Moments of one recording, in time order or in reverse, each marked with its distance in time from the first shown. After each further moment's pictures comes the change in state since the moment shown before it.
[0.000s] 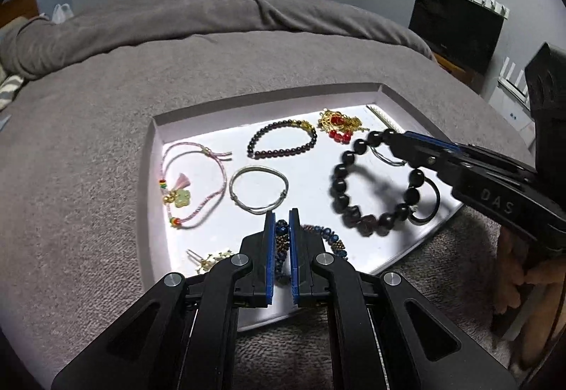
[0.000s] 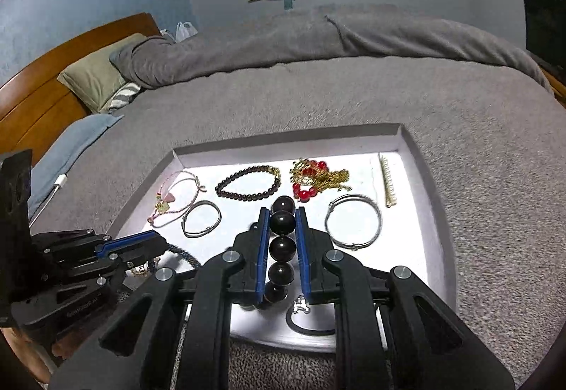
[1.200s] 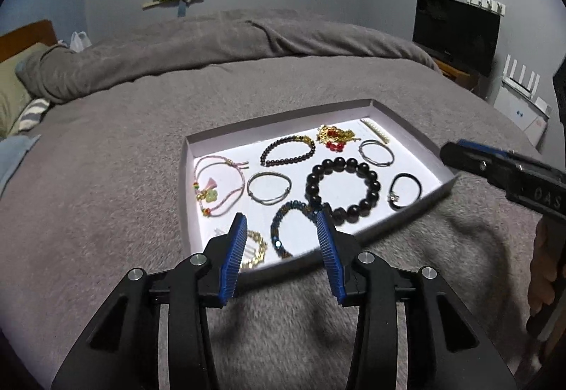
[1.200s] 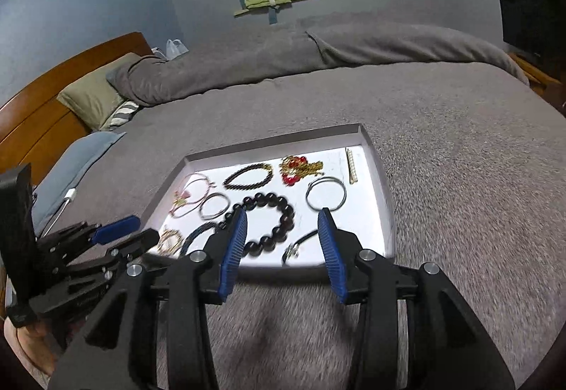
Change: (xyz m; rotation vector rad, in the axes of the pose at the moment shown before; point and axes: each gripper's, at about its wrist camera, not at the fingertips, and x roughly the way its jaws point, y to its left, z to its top) left arm -0.064 -0.021 -0.020 0.044 -0.108 0.098; right arm -0.091 0.001 -0.027 0.065 -0.060 -0.024
